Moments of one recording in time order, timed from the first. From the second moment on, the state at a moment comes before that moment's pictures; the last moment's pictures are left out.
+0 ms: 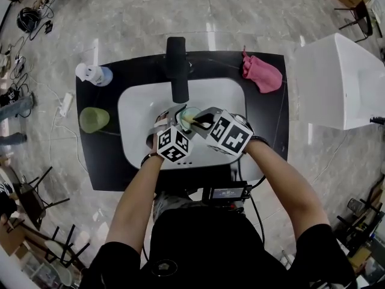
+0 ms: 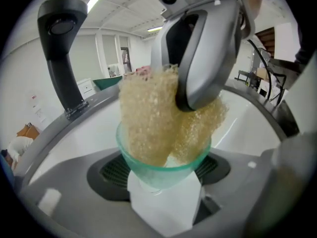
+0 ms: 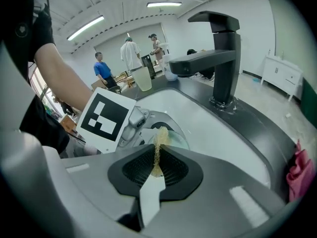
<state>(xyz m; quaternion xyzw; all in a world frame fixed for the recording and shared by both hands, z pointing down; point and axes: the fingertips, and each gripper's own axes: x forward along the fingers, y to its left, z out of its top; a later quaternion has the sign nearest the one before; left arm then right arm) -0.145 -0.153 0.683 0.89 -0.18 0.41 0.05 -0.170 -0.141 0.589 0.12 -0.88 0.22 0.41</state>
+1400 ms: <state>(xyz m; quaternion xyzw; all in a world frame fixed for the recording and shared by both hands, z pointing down) -0.141 -0.165 0.716 0.90 -0.19 0.37 0.14 -0.147 -0.177 0.592 0.20 -0.88 0.21 0.38</state>
